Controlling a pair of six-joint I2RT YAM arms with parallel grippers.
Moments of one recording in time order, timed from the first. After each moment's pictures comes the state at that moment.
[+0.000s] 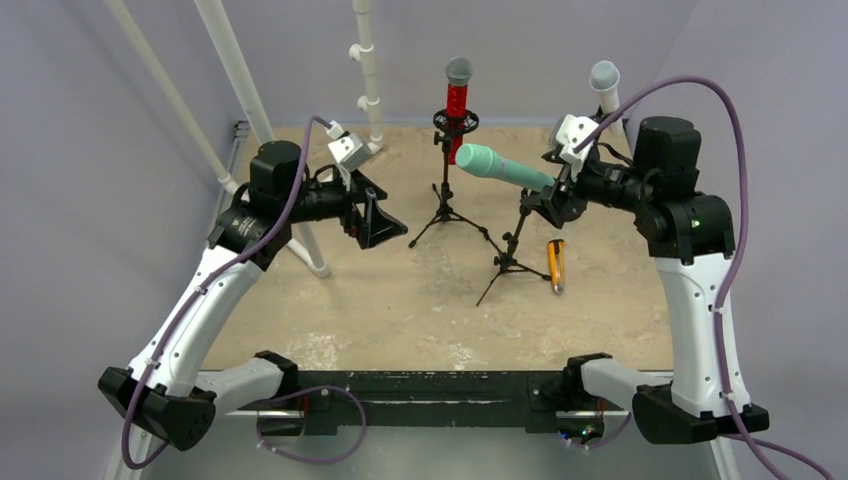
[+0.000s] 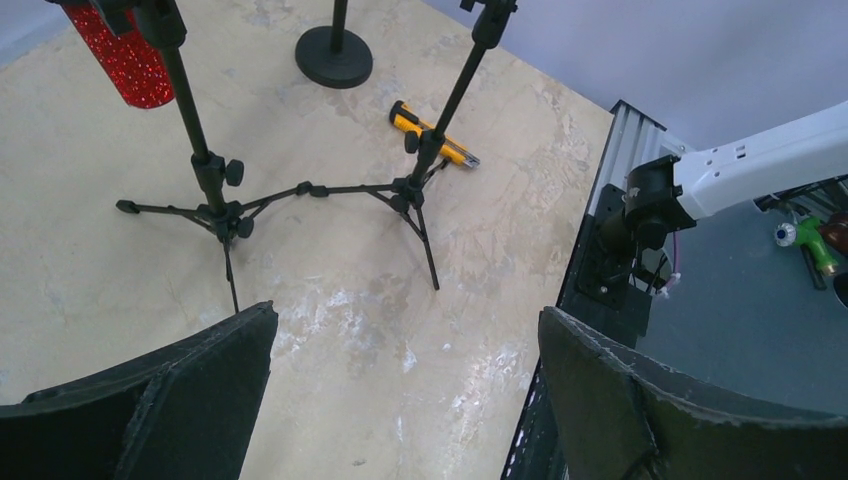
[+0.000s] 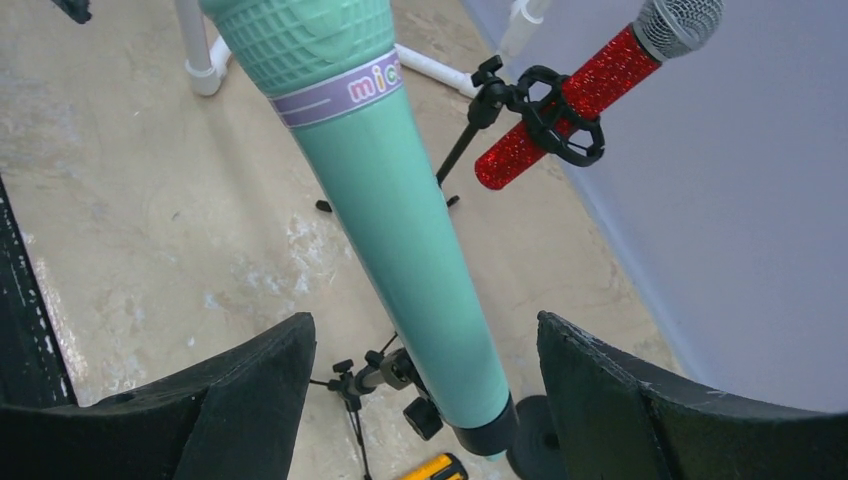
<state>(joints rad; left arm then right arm) -0.42 1.11 1.27 -0.49 0.75 -0.05 0.13 1.14 1.69 -1.01 -0.70 -0.65</state>
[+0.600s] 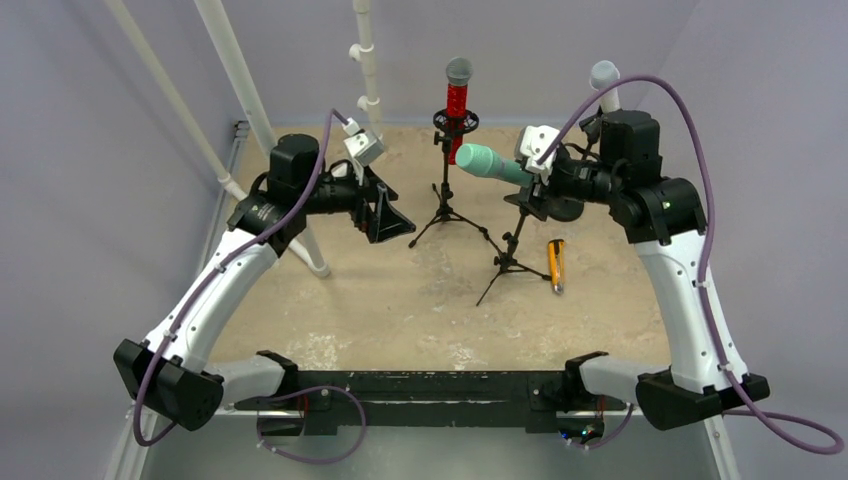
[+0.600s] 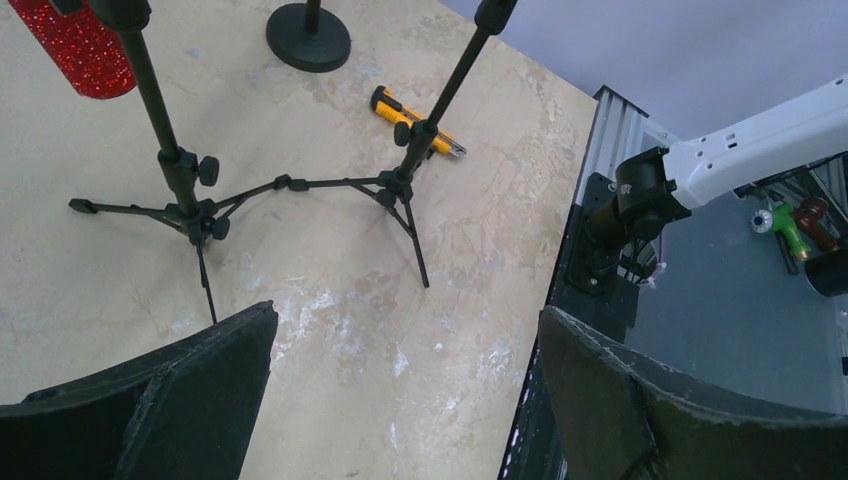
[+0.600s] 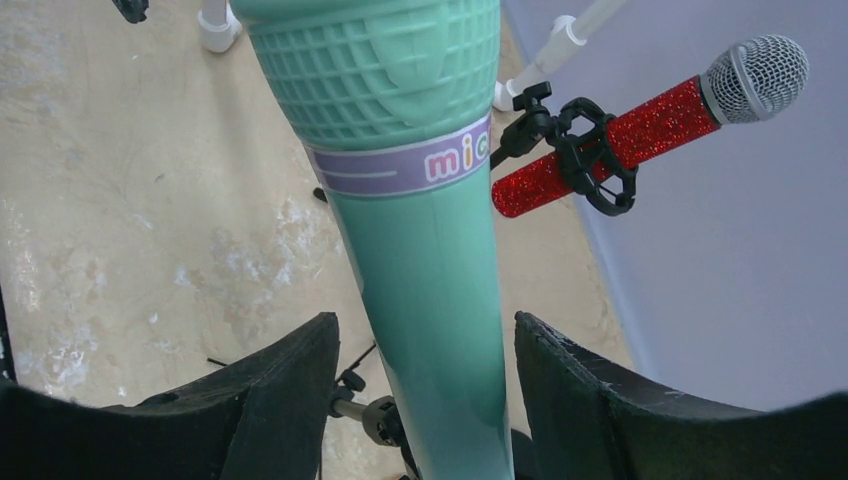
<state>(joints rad) -0.42 1.21 1.27 -0.45 0.79 -0.05 0.27 1.21 1.68 -0.99 -0.66 -0.81</state>
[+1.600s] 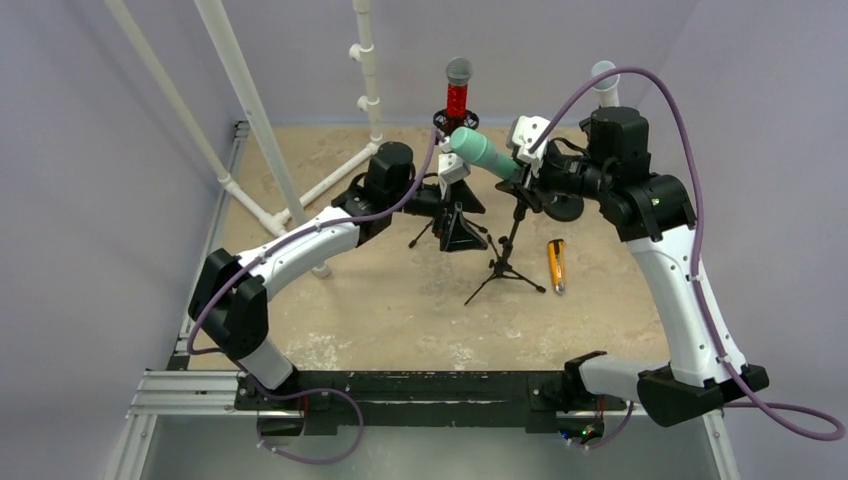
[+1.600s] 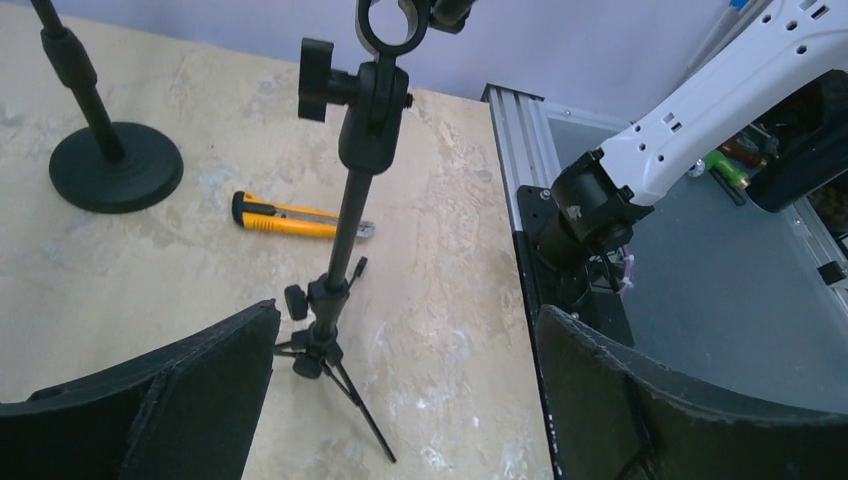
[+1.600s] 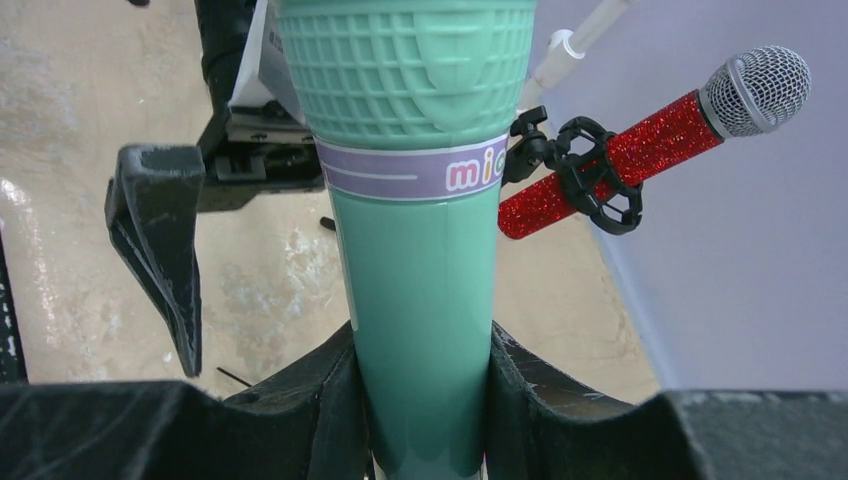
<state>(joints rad) -0.68 1.61 1.29 0.08 0.93 -0.08 0.33 1.24 1.67 -0.91 -0.61 -0.71</state>
